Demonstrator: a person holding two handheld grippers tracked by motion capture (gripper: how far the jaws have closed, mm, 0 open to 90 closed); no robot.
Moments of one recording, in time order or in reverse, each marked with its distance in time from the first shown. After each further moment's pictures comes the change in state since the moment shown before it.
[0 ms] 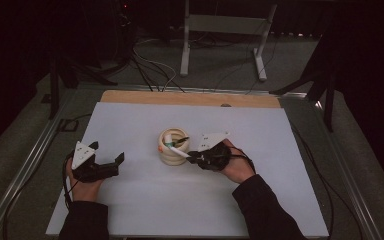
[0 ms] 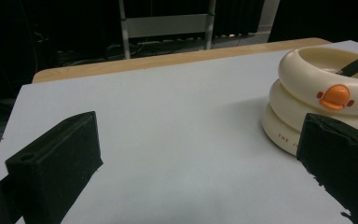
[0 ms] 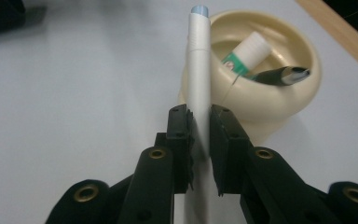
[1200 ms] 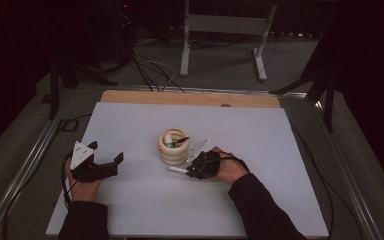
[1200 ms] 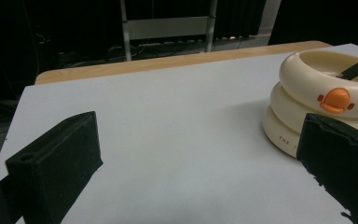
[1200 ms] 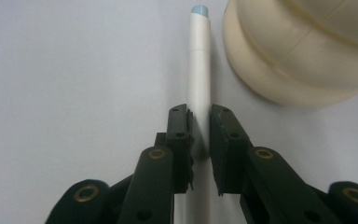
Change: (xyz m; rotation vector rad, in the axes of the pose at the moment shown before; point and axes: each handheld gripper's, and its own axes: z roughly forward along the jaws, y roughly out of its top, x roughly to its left) left arm 0.001 0.001 -0.002 -0.008 0.003 -0.004; right arm 0.003 -0.019 0.046 0.265 0.135 -0.072
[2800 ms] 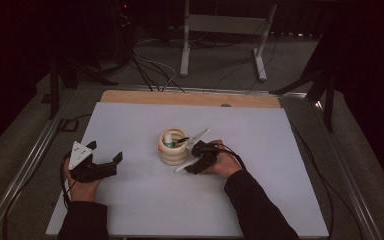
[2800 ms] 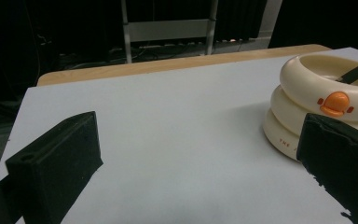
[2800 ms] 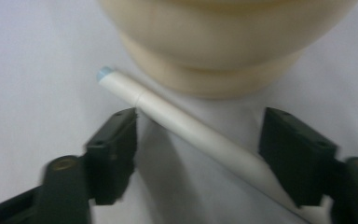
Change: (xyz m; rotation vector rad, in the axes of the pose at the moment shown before) left arm 0.002 0.000 -0.002 -0.011 0.002 -0.009; right arm -0.036 -0.007 0.026 0.032 -0.047 0.231
